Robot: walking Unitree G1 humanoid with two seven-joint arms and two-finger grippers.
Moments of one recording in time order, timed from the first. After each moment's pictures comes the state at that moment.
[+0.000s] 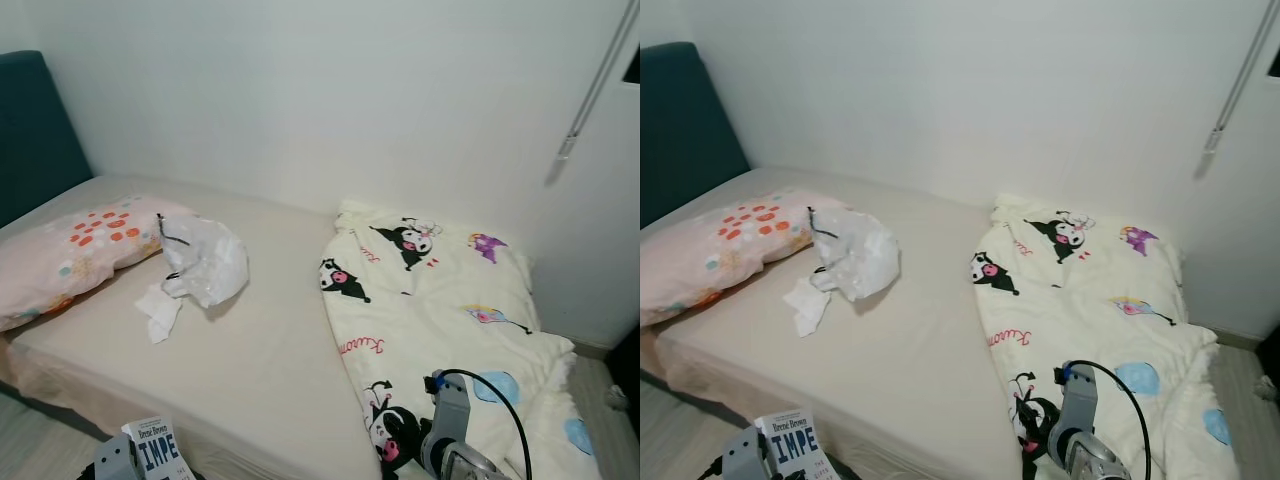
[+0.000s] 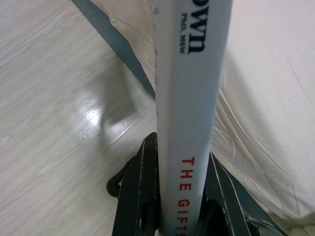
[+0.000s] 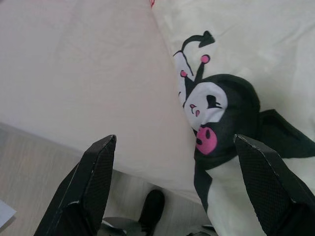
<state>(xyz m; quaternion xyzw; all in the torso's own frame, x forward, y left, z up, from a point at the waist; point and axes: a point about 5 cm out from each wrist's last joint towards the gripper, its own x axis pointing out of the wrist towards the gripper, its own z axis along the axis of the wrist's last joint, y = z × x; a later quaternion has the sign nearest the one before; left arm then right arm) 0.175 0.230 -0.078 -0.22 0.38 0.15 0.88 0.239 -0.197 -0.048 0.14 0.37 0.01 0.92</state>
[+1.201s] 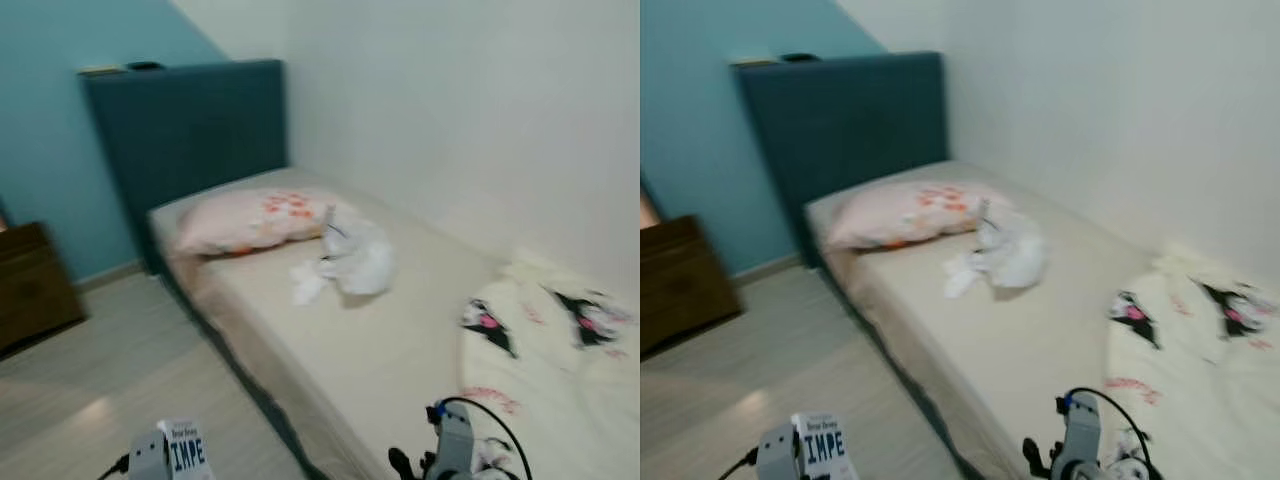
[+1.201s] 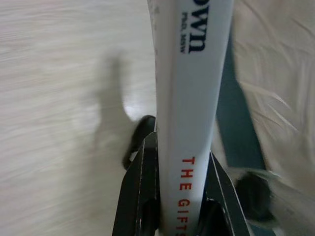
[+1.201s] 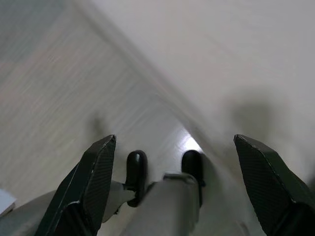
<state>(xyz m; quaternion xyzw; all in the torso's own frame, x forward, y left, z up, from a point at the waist) 0.171 0.205 -0.086 -0.17 0.43 0.09 0.88 0.210 -0.201 -0.067 0.13 0.42 -0.01 0.90</state>
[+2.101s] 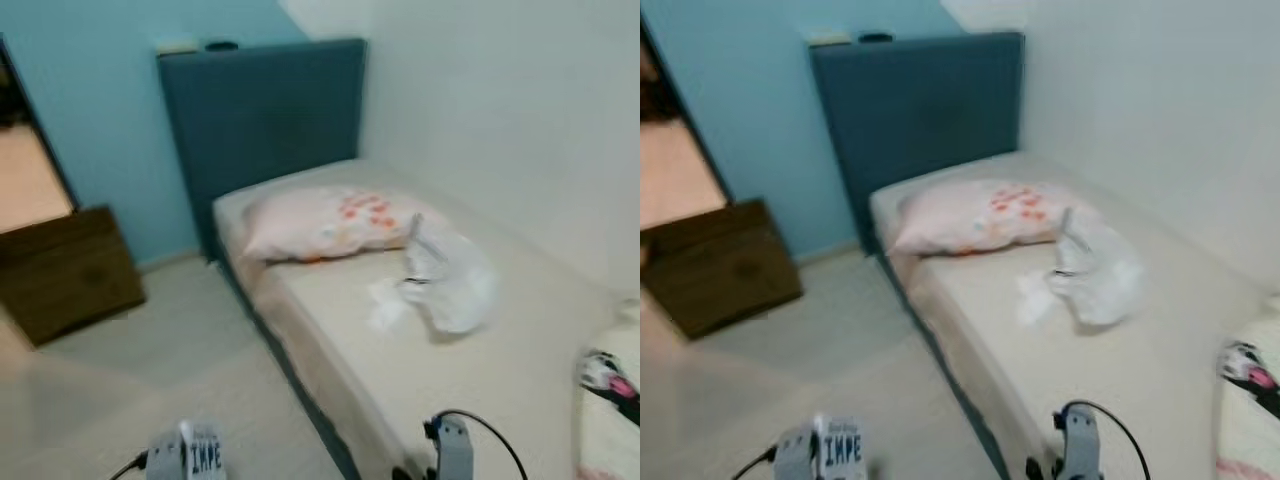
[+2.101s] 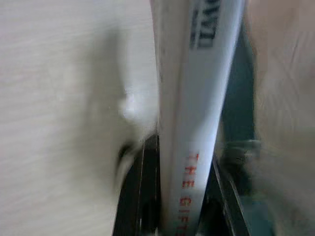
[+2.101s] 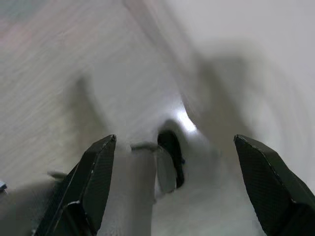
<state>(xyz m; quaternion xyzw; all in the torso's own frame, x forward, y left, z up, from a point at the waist) 0.185 0.191 -0.081 -0.15 0.43 0.04 0.89 0.200 -0.196 -0.074 0.10 0.45 0.00 0.89</state>
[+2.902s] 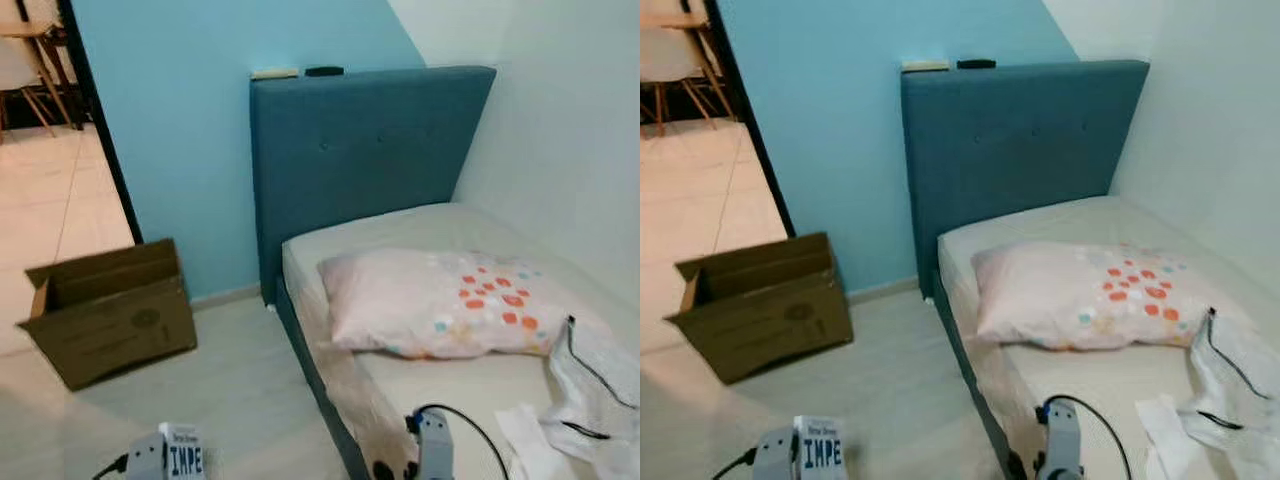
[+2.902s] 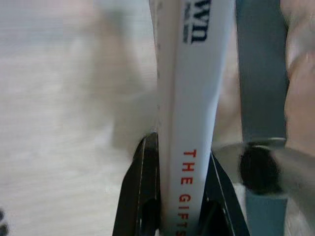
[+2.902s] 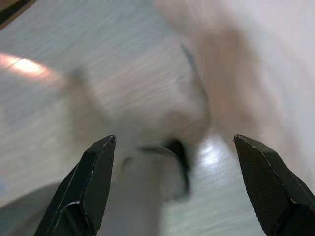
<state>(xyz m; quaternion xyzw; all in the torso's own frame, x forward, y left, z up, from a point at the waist) 0.179 0.195 -0.084 -0.14 0.44 0.05 0.88 0.193 -0.195 -0.077 0.09 0.46 0.01 0.89</state>
